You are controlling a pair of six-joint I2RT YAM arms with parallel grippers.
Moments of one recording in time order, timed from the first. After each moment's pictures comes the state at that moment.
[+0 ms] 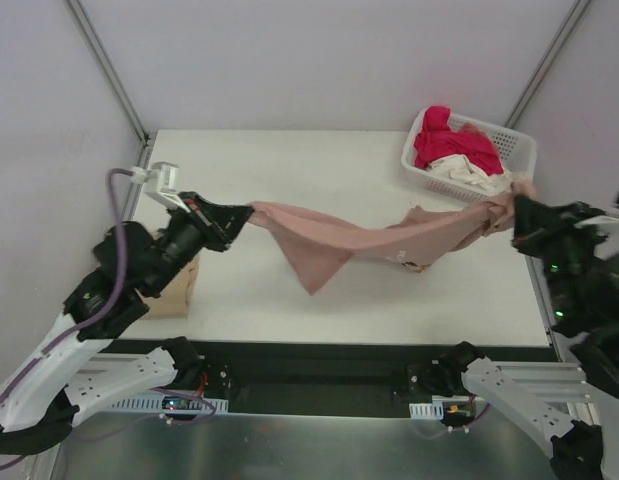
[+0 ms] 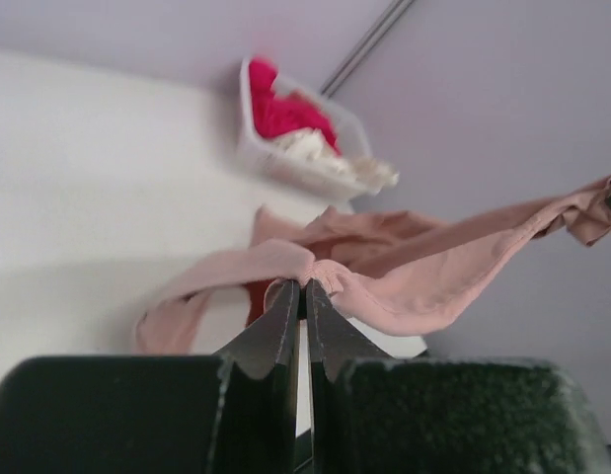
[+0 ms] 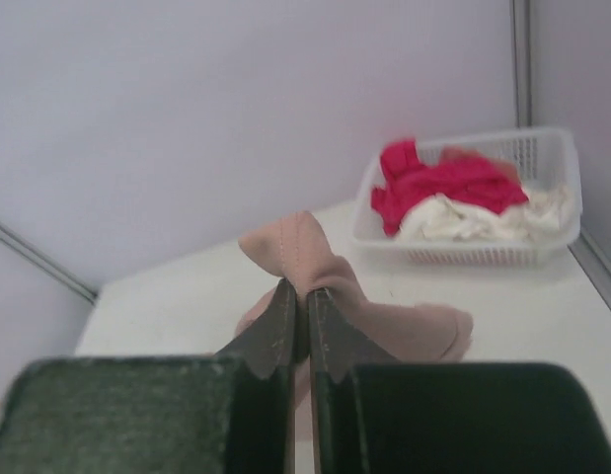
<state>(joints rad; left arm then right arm) -0.85 0.73 1.10 -0.45 -0.24 -0.64 0.58 0.65 1.44 -0.80 0.63 0.38</state>
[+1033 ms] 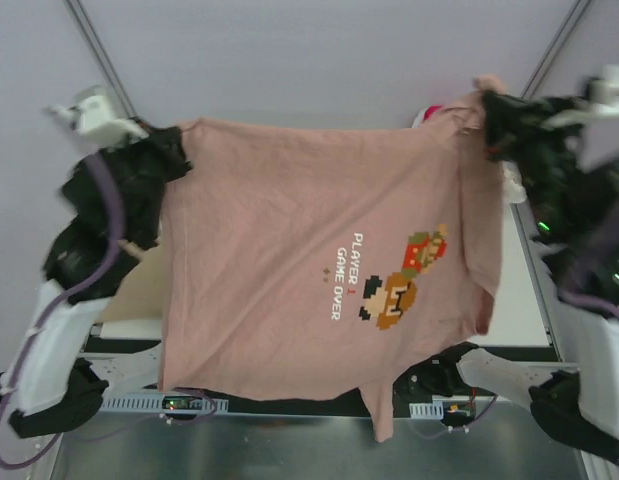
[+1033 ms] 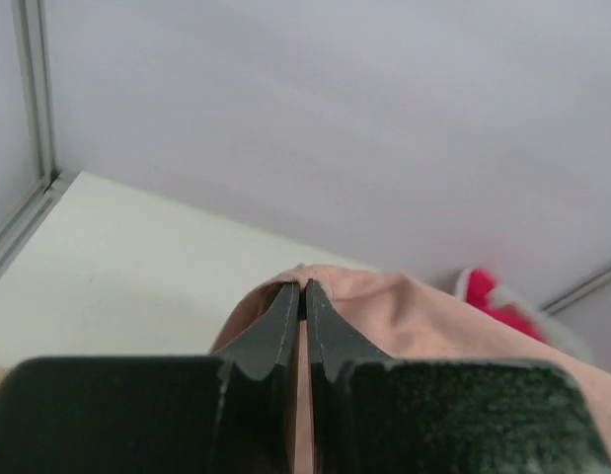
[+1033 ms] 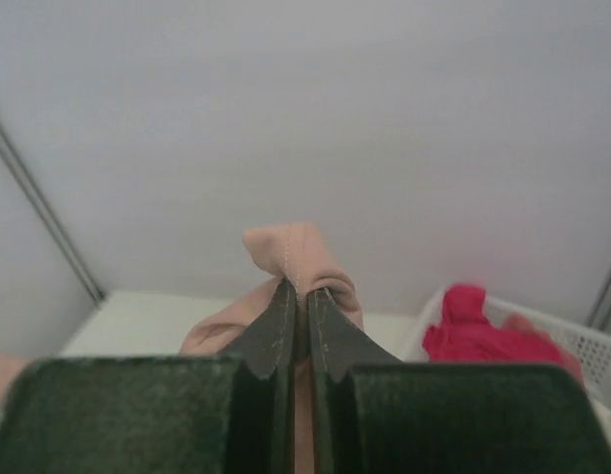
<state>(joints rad) -0.72 1.00 1.72 -0.59 -0.76 -0.34 0.55 1.03 1.89 -0.52 0.30 0.04</state>
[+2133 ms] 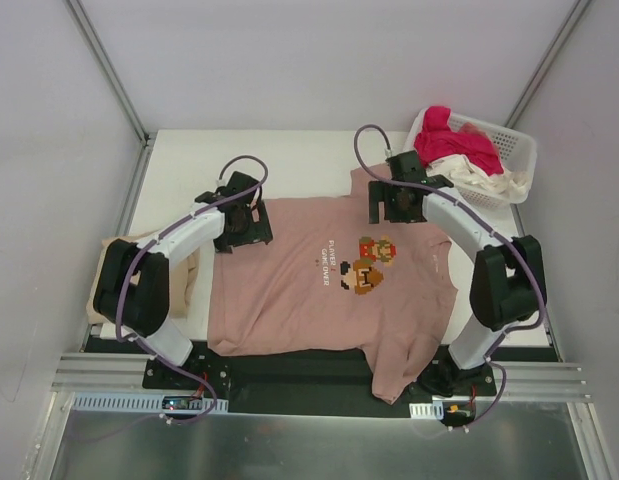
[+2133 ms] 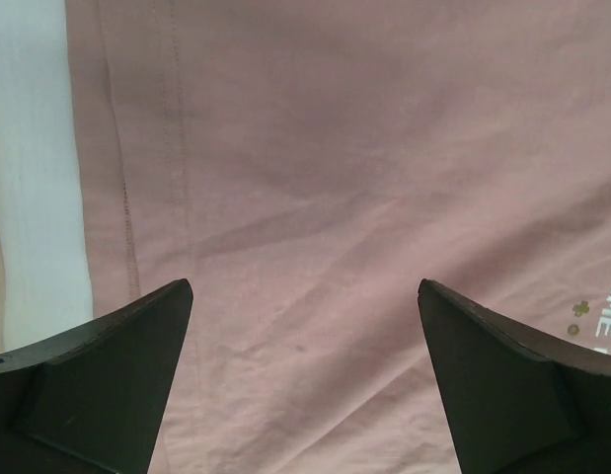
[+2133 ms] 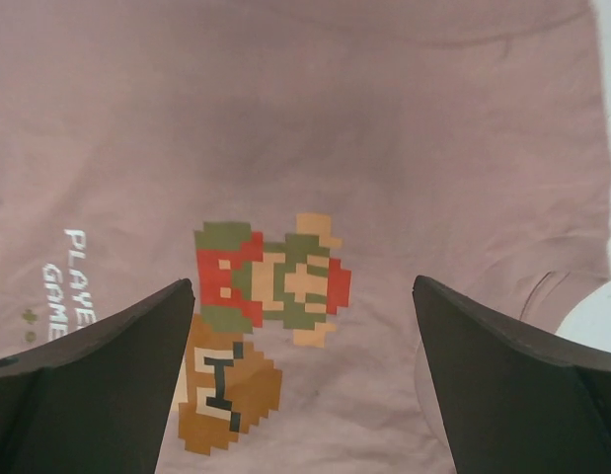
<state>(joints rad) -0.39 1.59 1.11 -0.69 -0.13 -0.62 0.36 1.67 1.33 -0.64 0.11 0.24</state>
